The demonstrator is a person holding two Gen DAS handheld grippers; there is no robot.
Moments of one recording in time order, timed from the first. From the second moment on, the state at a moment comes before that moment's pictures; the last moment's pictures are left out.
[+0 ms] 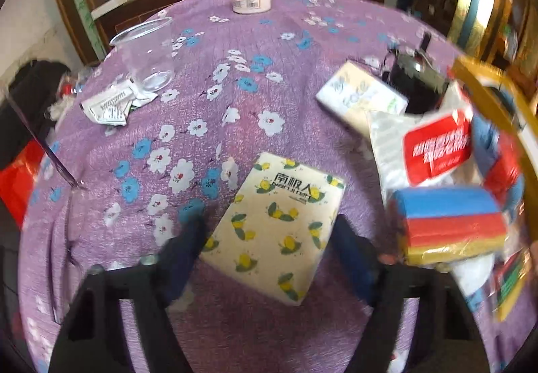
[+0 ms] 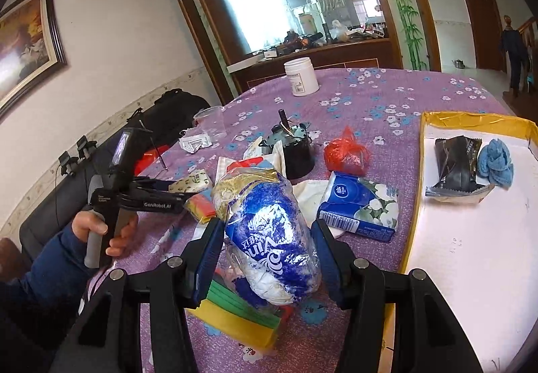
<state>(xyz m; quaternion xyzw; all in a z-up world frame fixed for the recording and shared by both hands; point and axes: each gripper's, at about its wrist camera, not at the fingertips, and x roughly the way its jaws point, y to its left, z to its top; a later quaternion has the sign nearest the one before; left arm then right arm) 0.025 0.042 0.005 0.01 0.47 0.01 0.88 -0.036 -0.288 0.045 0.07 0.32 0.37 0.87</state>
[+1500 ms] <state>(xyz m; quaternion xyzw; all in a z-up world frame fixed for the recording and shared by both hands) 0.006 -0.197 0.108 0.00 0.36 -0.21 0.91 0.024 -0.425 0.096 0.19 0.29 0.14 0.93</state>
